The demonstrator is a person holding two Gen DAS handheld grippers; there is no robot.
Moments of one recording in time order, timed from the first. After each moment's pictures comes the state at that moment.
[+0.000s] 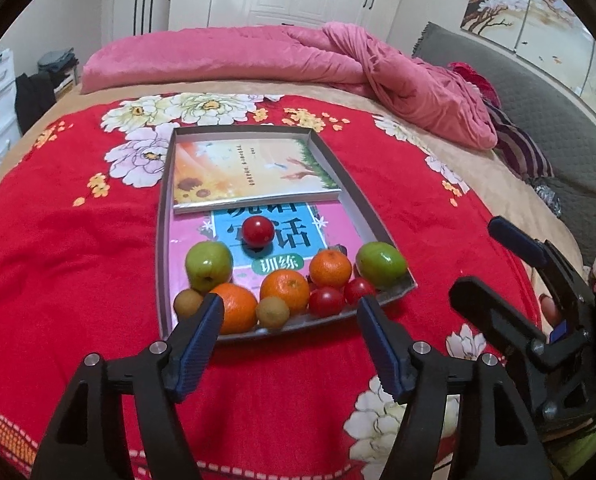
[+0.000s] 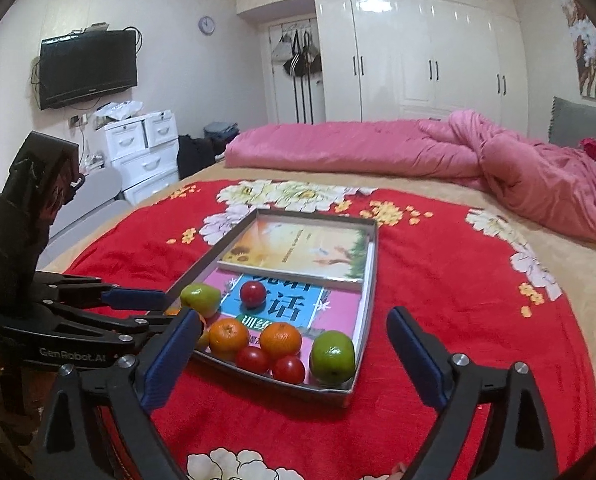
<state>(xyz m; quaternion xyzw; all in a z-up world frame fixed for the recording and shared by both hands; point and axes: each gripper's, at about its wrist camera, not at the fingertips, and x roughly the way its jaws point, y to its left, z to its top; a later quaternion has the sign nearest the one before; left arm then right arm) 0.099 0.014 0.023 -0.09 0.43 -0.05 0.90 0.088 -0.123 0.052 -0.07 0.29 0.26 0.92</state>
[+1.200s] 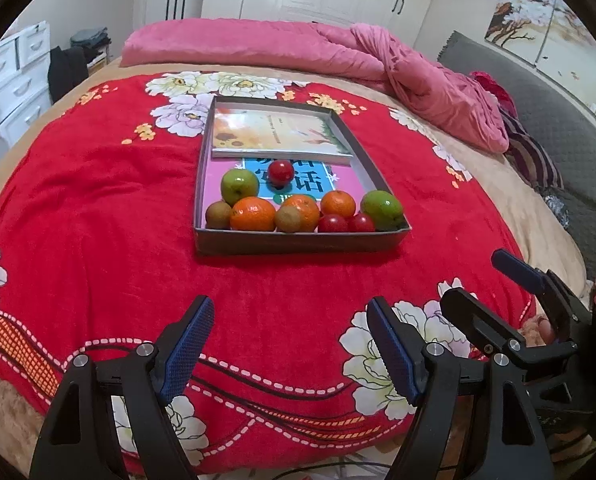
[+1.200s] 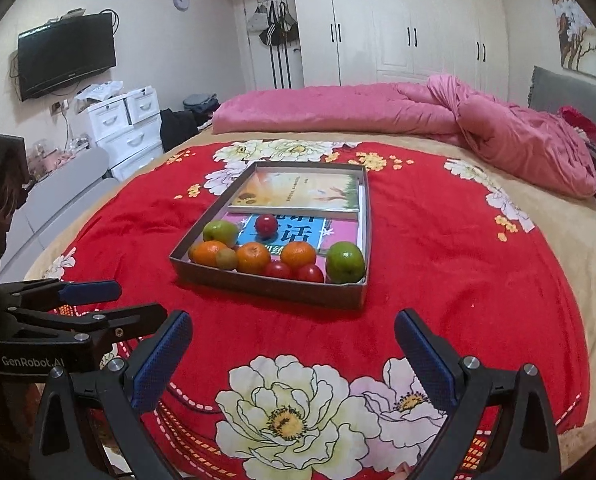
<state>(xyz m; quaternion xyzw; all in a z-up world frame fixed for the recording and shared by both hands) 0.019 0.014 0.017 -0.12 0.43 0.00 0.89 0.021 -0.126 0.043 -0.06 0.36 0.22 0.91</state>
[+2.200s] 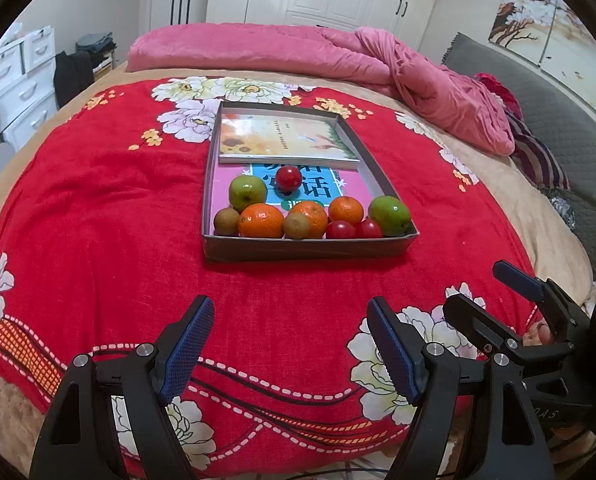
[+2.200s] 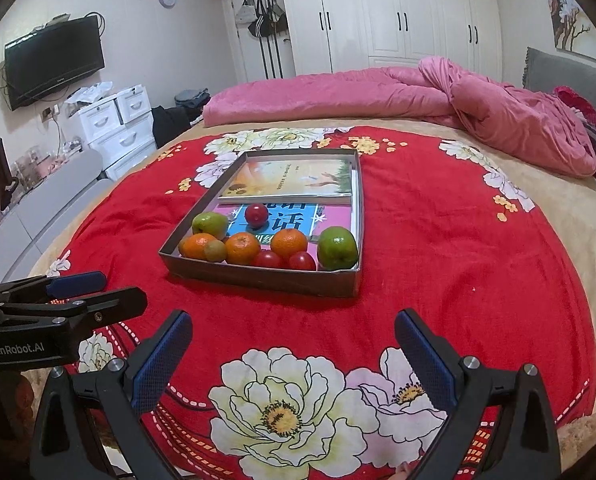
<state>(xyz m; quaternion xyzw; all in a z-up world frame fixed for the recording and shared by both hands) 0.020 0.017 0.019 -0.11 0.43 0.01 0.90 0.032 -0.133 0.033 -0.05 0.38 0.21 0.90</state>
